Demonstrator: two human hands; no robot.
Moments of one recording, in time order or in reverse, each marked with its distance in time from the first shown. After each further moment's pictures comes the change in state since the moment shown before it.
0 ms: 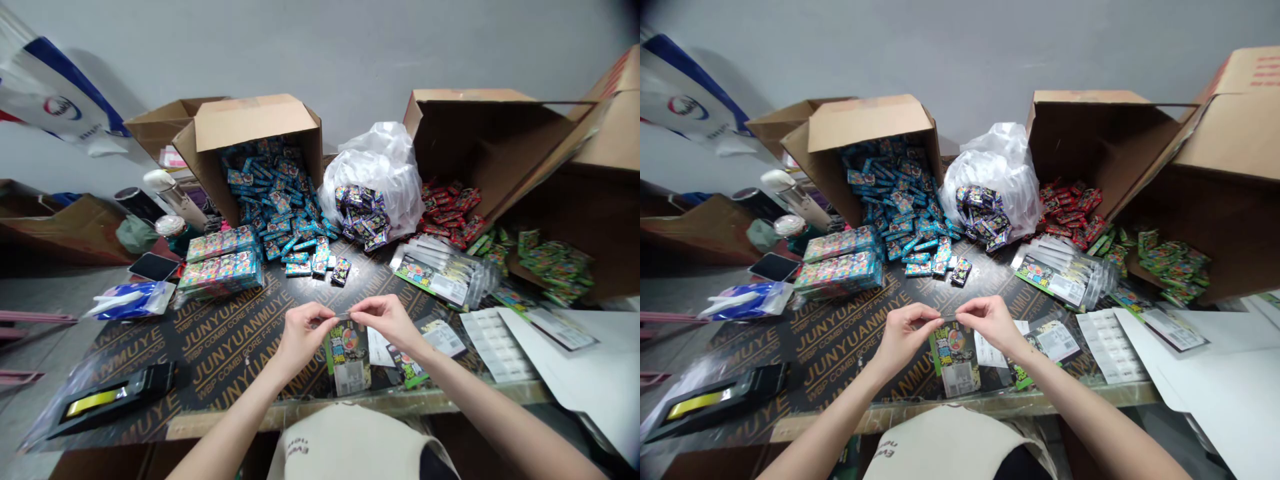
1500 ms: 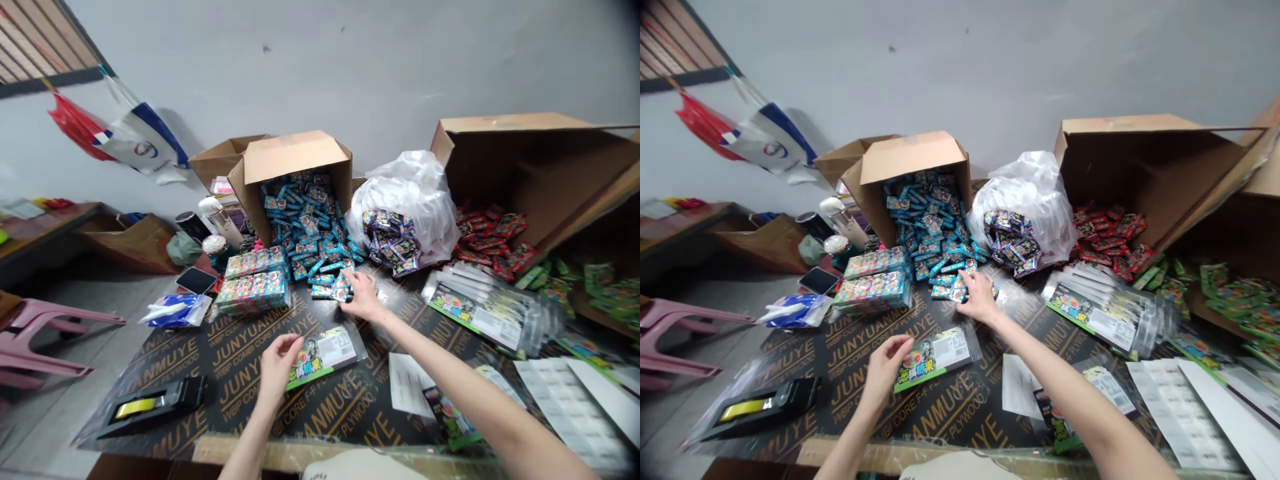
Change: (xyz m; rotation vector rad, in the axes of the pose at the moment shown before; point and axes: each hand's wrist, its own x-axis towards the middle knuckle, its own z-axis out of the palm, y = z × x) left_hand -0.030 -0.091 -0.062 -0.114 0.435 -0.425; right_hand 0.147 0.053 0.038 -1.059 0.121 -0.434
